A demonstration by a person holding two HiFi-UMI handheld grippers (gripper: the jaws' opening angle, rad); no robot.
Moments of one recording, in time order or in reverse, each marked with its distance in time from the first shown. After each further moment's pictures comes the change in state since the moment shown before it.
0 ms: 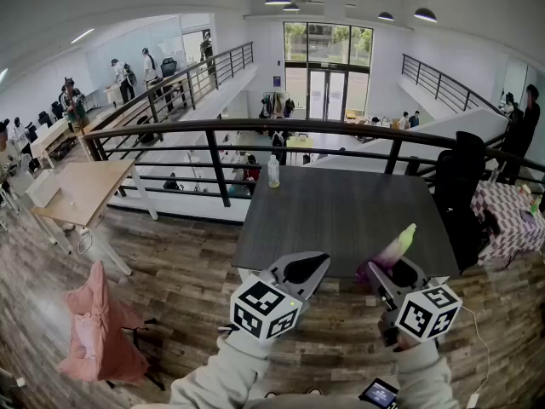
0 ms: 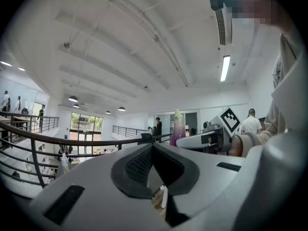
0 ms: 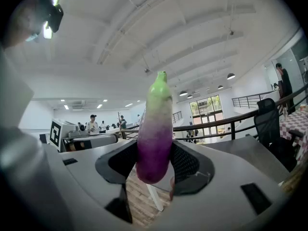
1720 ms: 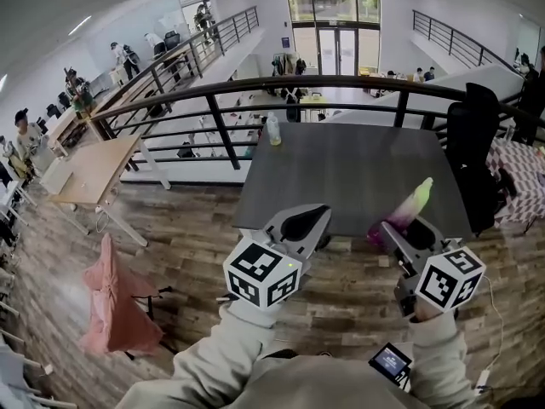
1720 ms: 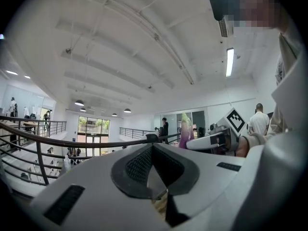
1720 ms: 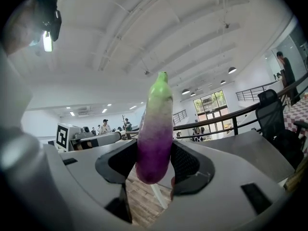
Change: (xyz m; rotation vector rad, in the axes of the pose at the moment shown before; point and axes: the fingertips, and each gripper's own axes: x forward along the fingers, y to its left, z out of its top) left arm 0.041 -0.022 0.005 0.024 -0.013 0.098; right arm -0.035 -0.050 0.004 0.053 -0.006 0.088
